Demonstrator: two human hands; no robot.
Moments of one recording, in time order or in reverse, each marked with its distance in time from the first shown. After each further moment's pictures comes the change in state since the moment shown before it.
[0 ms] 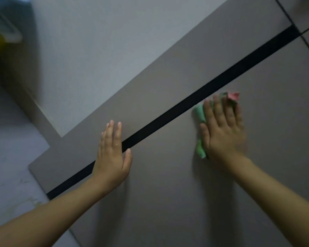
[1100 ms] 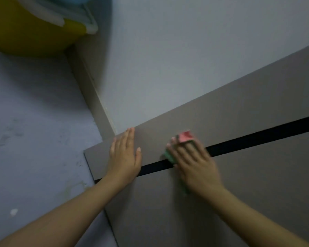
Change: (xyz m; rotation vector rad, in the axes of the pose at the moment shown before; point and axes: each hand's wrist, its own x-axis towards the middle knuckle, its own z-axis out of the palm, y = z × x) left_hand -0.006 -0.114 -0.035 0.120 -0.027 -0.307; right_hand 0.012 -0.186 0.038 0.100 -0.226 -0.534
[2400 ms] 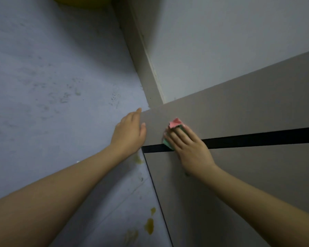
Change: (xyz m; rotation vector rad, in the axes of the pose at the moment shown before) left_hand -0.021 -0.115 -0.039 0.115 -0.213 -0.263; right_hand 0.065 -0.134 0.025 0.079 -0.452 -0.427
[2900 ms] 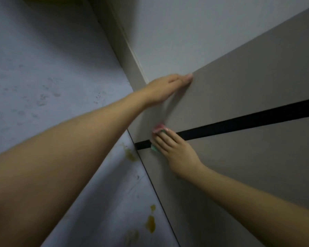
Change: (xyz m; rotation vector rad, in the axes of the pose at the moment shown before) left_hand 0.087 0.103 -0.021 -0.330 -0.344 0.313; right_hand 0.010 -0.030 0.025 0.013 0.004 -0.079
